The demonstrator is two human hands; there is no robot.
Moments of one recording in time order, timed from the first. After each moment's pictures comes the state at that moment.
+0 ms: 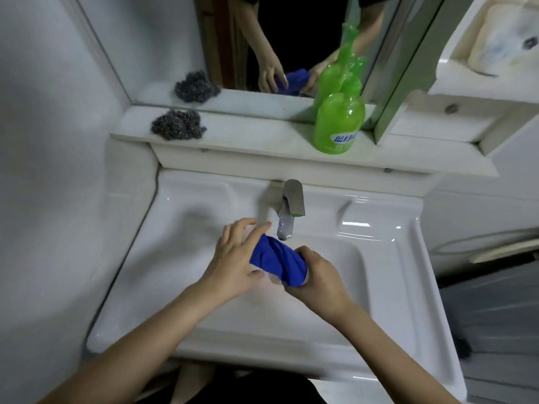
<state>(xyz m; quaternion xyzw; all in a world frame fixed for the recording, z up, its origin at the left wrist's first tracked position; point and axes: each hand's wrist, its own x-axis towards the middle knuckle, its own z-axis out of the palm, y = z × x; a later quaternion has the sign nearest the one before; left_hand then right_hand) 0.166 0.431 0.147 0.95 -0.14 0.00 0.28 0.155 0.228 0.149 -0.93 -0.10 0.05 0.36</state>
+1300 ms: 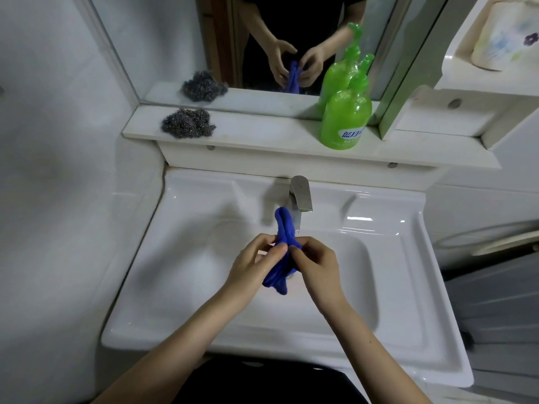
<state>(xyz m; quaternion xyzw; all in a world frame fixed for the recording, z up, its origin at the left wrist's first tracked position) 0.132 0.413 0.187 0.71 0.09 -0.14 0.68 0.140 0.271 0.180 -0.74 0.08 0.06 0.67</state>
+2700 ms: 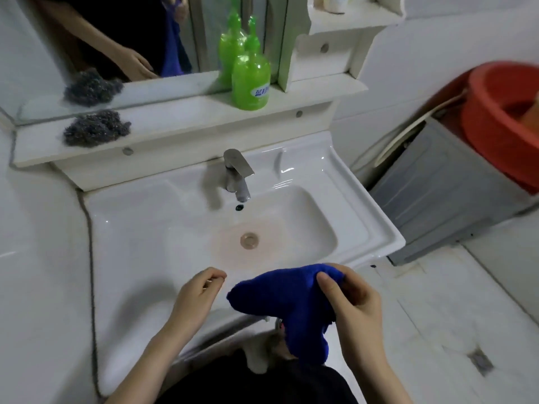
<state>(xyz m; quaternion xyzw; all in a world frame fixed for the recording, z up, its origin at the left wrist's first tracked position) 0.080 0.523 0.114 0.84 -0.07 -0.24 0.48 -0.059 0.320 0.229 -0.65 0.32 -0.18 0.66</state>
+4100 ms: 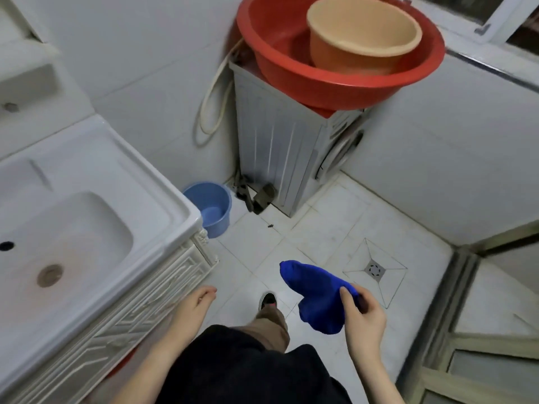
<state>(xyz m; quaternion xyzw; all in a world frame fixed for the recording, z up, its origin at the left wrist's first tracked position) -0.148 0.123 0.028 0.81 -0.18 -0.40 0.37 -0.396 -0.062 0.095 -0.51 0.63 -0.30 0.51</state>
